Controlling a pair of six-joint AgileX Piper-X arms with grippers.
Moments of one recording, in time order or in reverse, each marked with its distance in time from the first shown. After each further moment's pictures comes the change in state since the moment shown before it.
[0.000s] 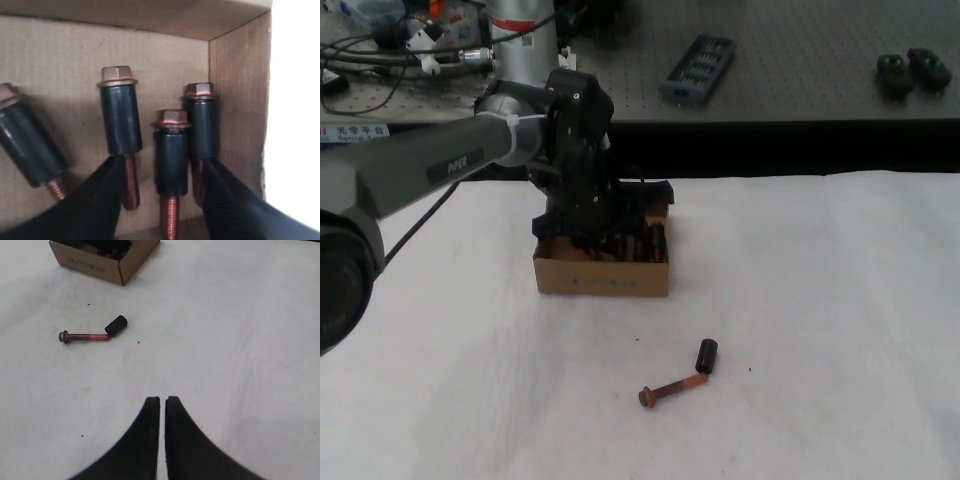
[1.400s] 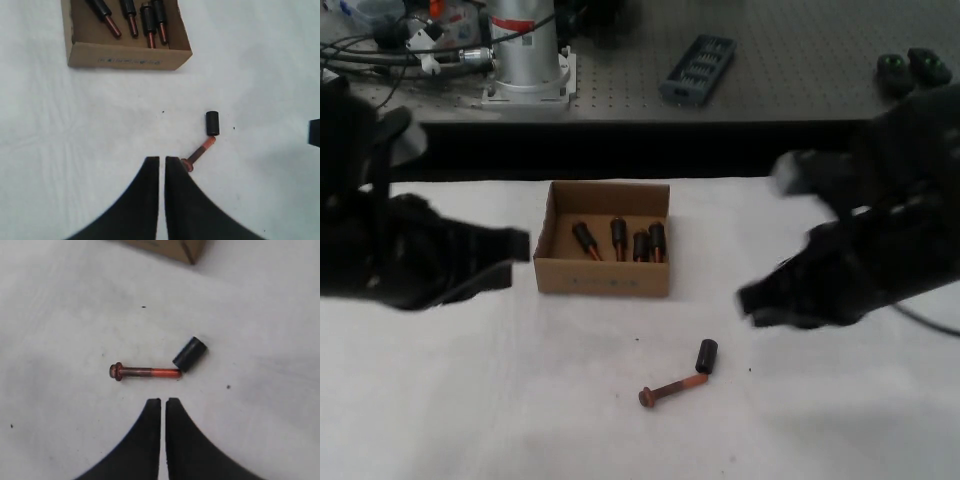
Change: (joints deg) left arm 4.2 -69.8 66.2 -13.8 1.8 6.2; right arm 14.4 60.7 -27.6 -10.3 -7.8 1.6
